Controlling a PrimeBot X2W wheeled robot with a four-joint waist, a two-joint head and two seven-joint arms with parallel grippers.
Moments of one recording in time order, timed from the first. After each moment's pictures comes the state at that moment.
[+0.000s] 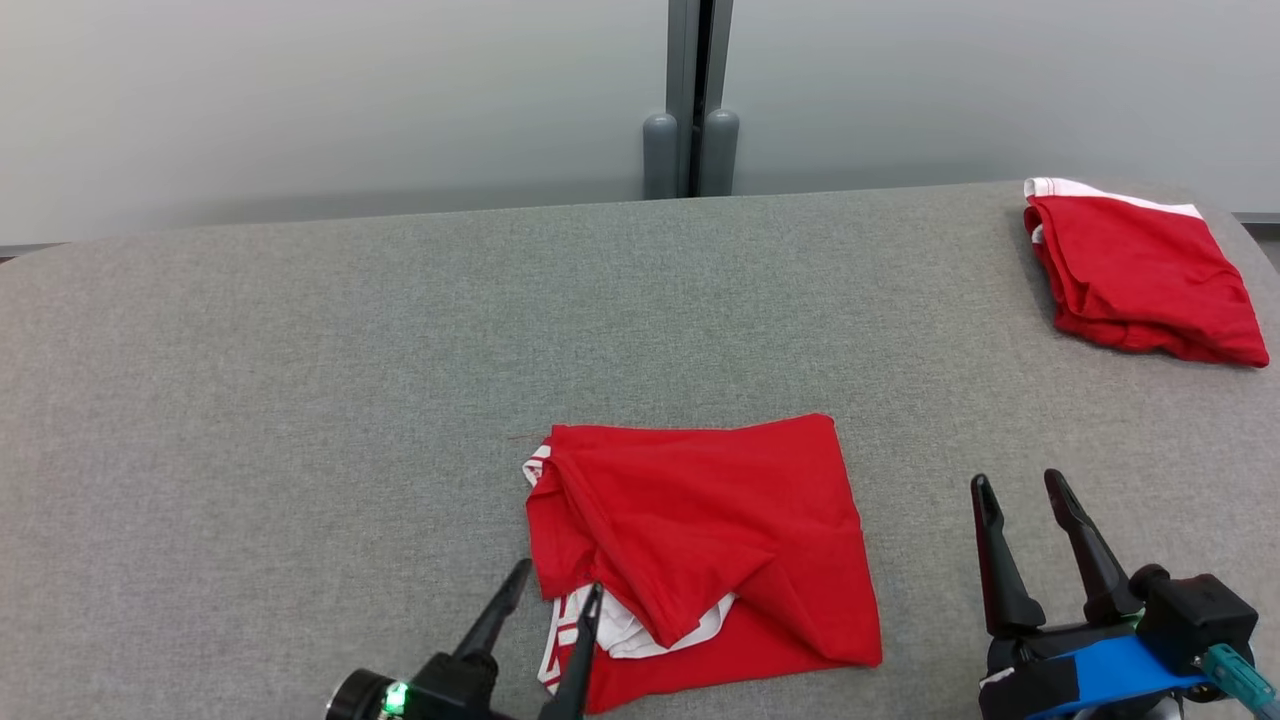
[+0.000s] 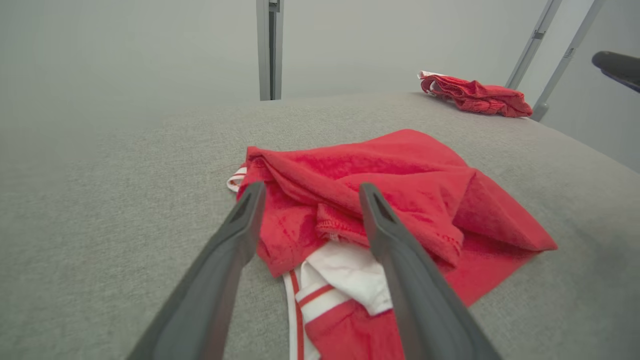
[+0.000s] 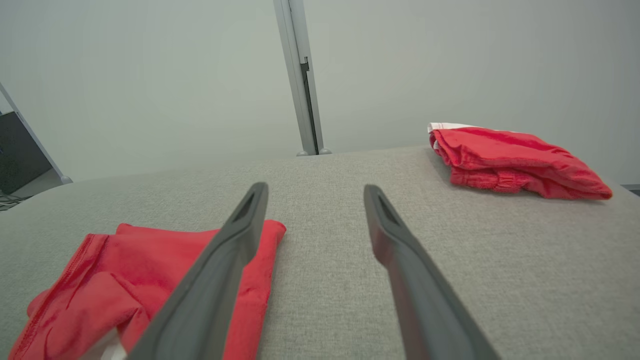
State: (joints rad) left arm 0.02 0.07 -0.35 0.28 -0.14 -0.12 -0.26; right arm -0.02 -0.07 0.01 0.16 0.22 0.13 -0.26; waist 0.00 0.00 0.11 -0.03
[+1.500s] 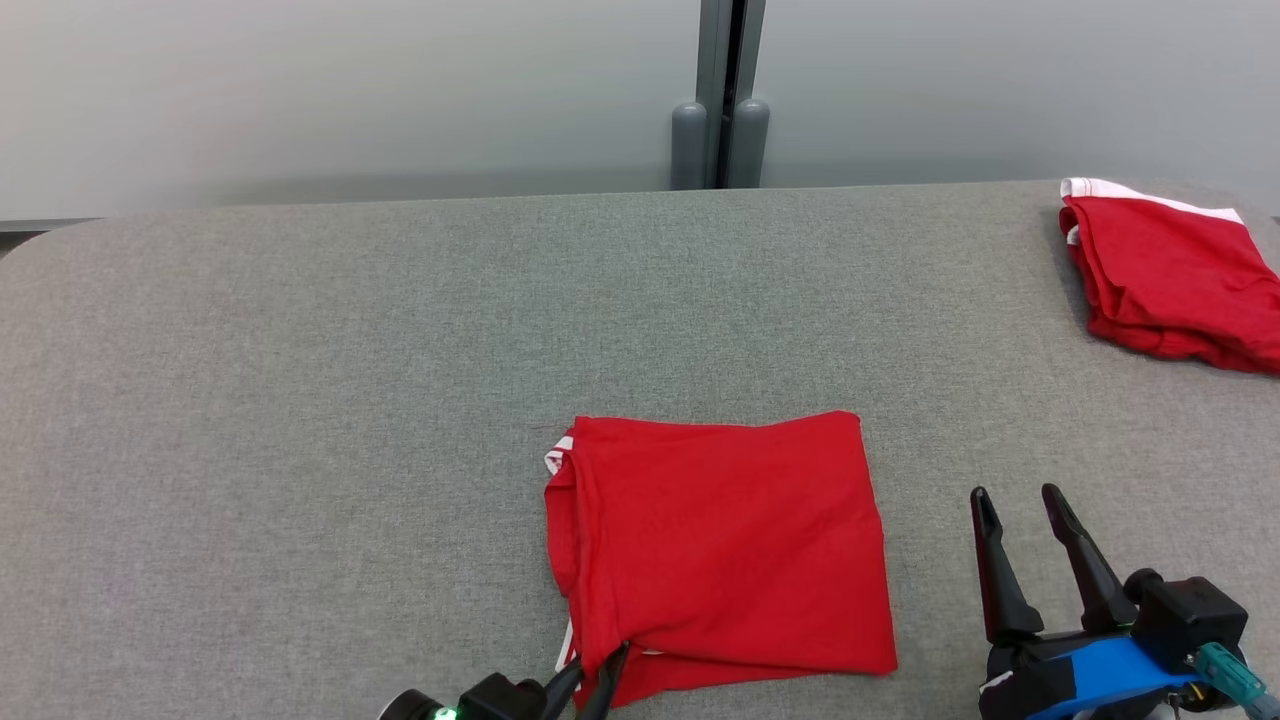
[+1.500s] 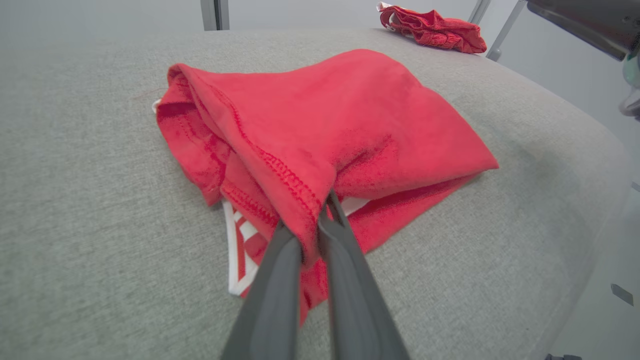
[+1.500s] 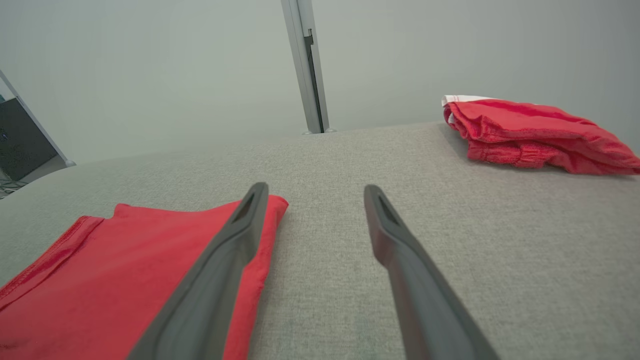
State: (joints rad) left arm -0.06 0.19 -0.66 0.38 -0.34 -0.12 -0.24; right arm -0.03 -0.08 0.01 0.22 0.24 0.13 -0.26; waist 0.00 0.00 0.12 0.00
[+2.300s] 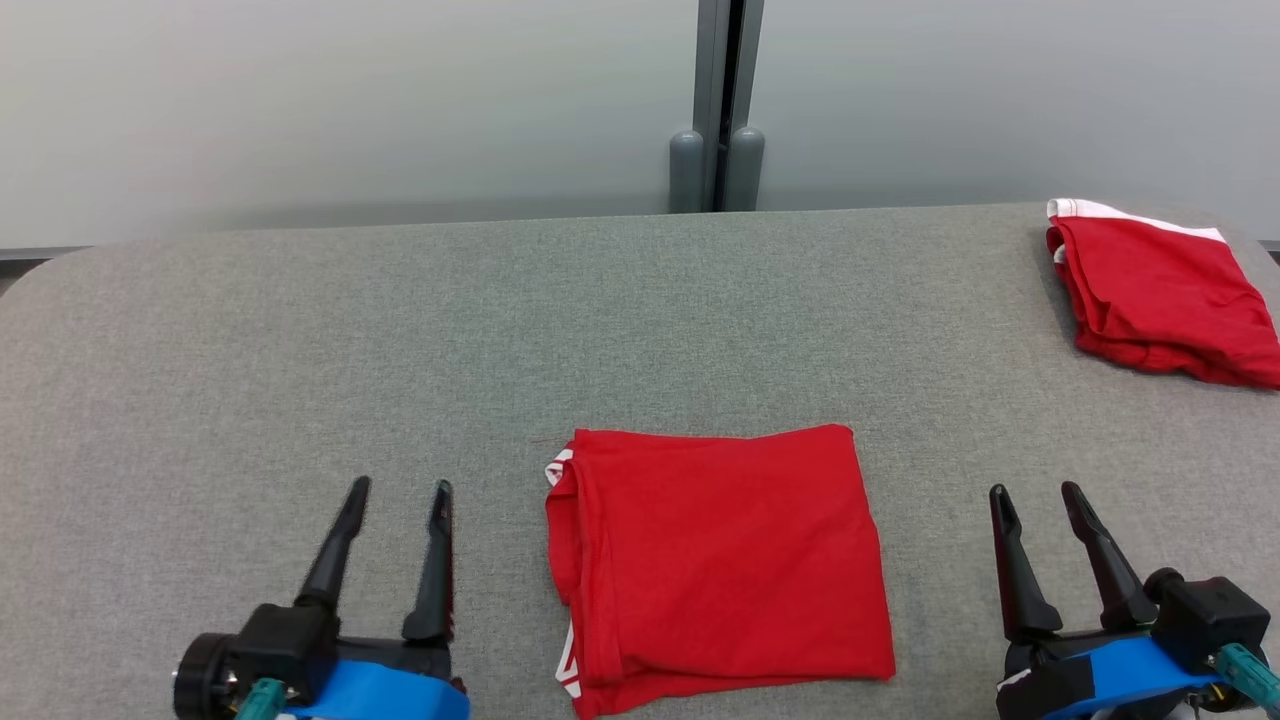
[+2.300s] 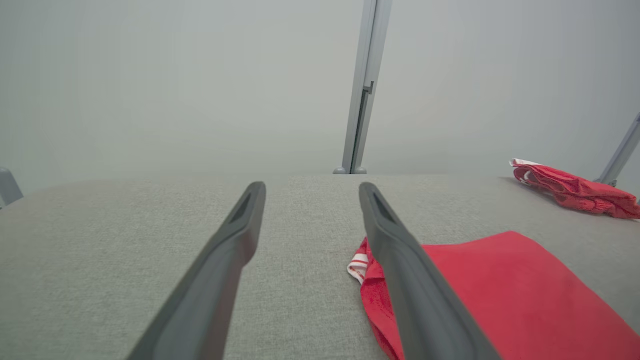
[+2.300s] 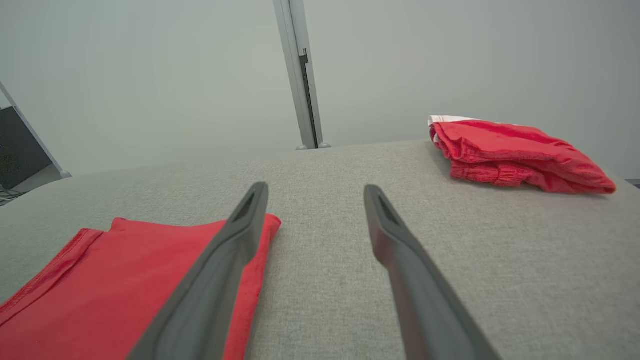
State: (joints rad) left arm 0.00 0.18 -0.29 0.13 -0.29 0.01 -0.26; right arm -0.02 -0.10 0.00 0.22 0.24 0.13 -0.26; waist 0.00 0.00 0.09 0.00
